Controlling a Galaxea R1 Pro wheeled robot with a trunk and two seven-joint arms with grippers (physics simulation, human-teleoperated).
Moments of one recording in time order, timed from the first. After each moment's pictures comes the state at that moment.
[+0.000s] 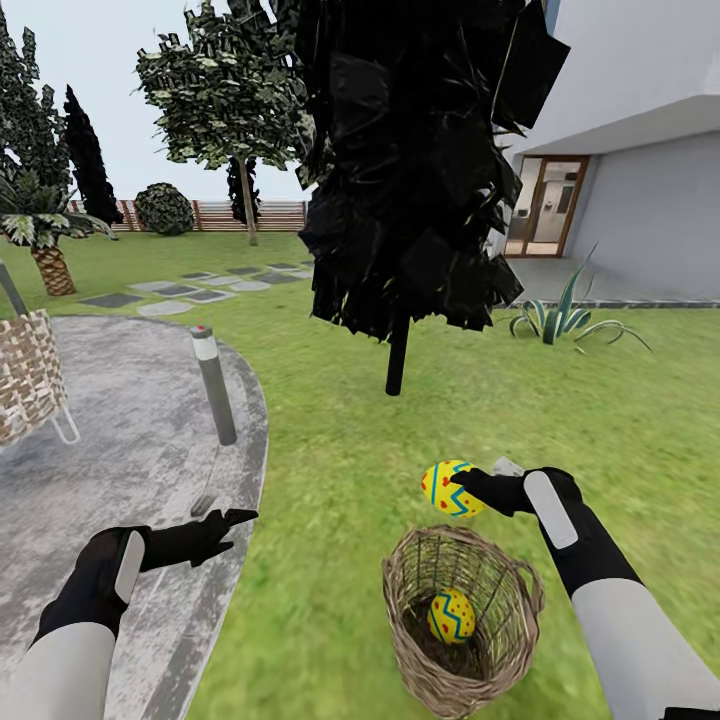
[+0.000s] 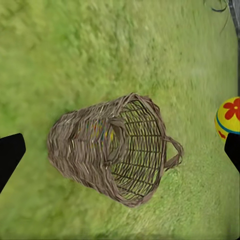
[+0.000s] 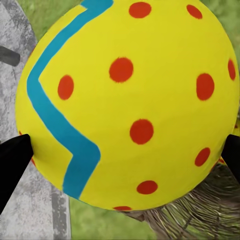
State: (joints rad) left arm -0.64 0.09 0.52 -0.83 0.04 1.03 -0.73; right arm -0.73 -0.10 -0.05 -0.95 -0.73 0.87 -0.20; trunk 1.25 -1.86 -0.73
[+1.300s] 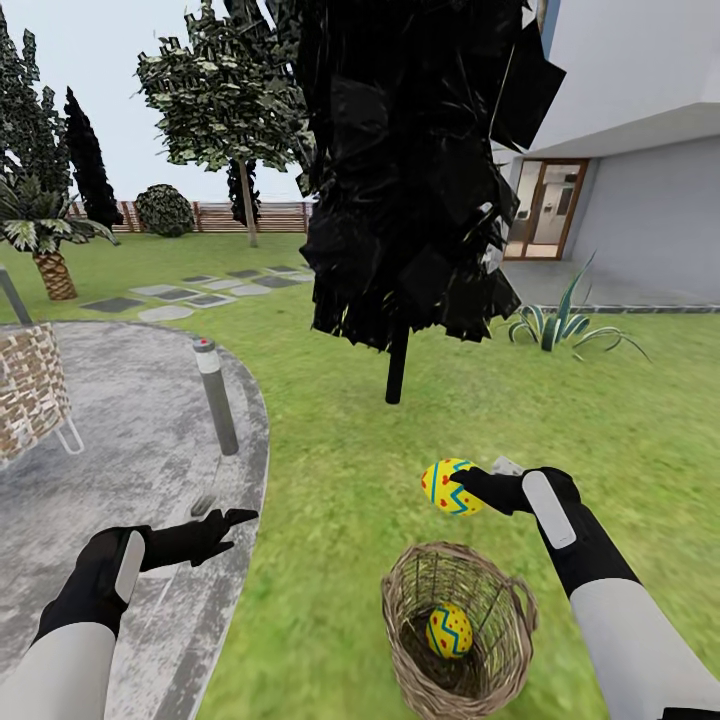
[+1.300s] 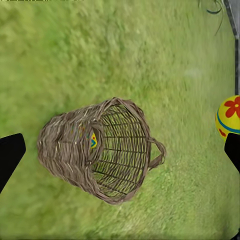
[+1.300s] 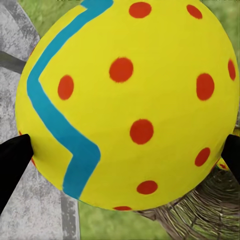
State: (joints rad) left arm -0.64 0.09 0.52 -0.83 0.04 1.03 -0.73; right arm -0.73 -0.09 -0.05 -0.95 -0.72 0.85 -0.21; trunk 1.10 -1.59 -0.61
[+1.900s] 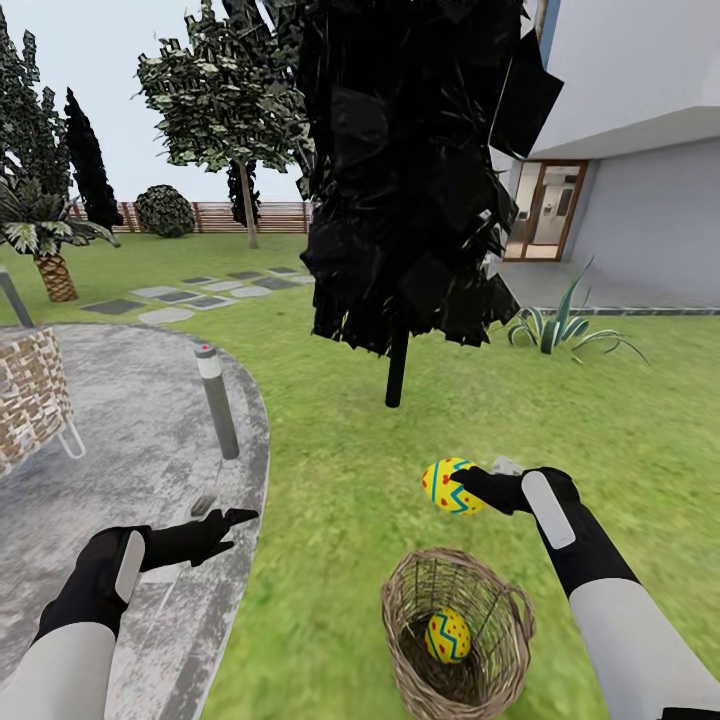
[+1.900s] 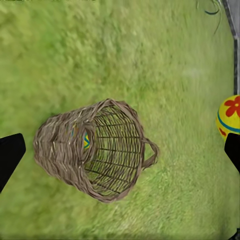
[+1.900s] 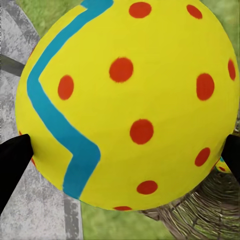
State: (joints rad) left arm -0.64 0.09 0.52 -0.83 0.04 1.03 -0.73; right arm -0.73 -0.09 -0.04 -0.95 -0.72 0.84 -0.21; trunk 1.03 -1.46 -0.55
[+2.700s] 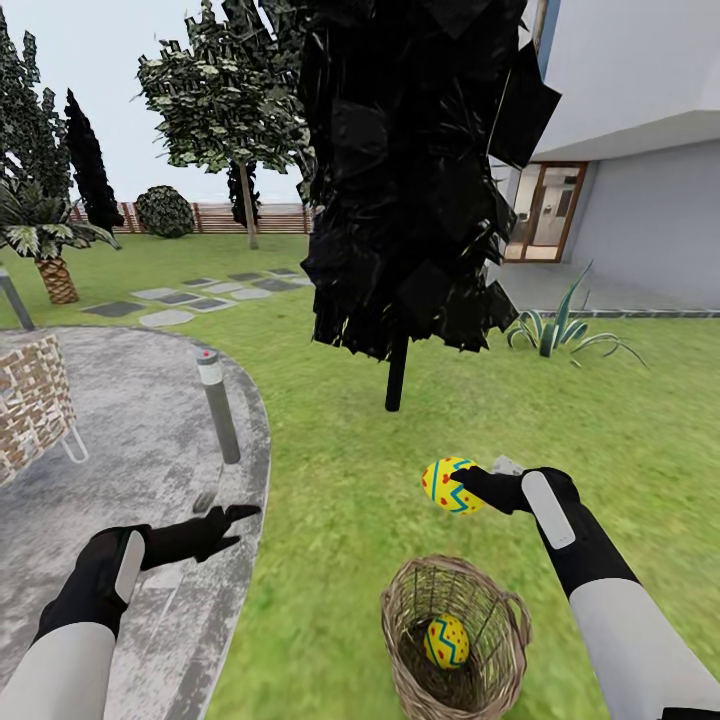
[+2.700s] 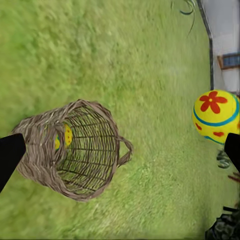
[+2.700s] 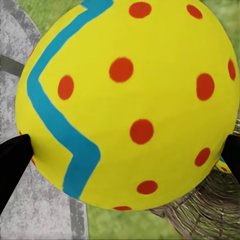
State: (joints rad) left arm -0.64 0.09 0.52 -0.83 0.04 1.03 -0.82; right arm -0.73 -0.09 -0.04 -0.95 -0.72 0.84 -0.21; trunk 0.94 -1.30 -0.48
